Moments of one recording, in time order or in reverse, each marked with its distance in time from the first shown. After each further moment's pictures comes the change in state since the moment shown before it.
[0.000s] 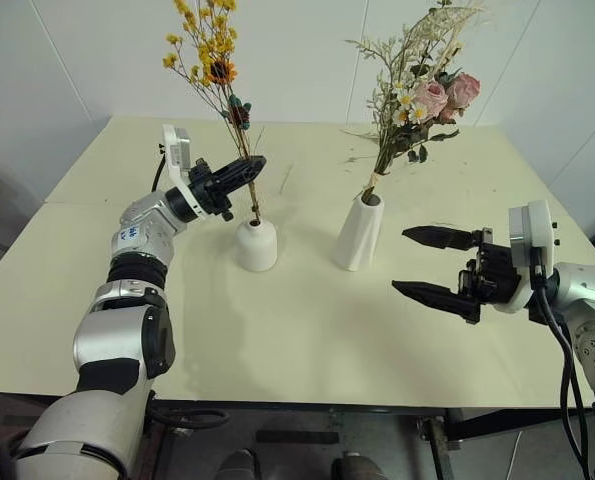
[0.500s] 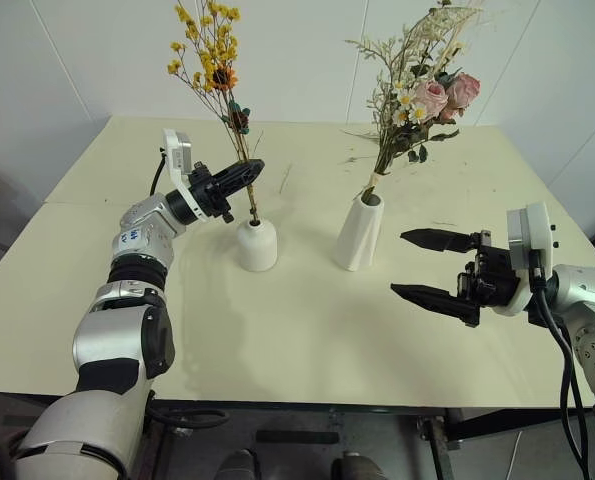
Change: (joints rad) left arm 0.000 0.003 0.003 0.021 0.023 -0.028 0.022; right arm 0.002 0.000 -0.001 -0.017 0.008 0.013 -0.003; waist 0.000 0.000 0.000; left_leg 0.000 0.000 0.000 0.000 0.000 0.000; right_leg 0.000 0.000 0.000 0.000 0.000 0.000
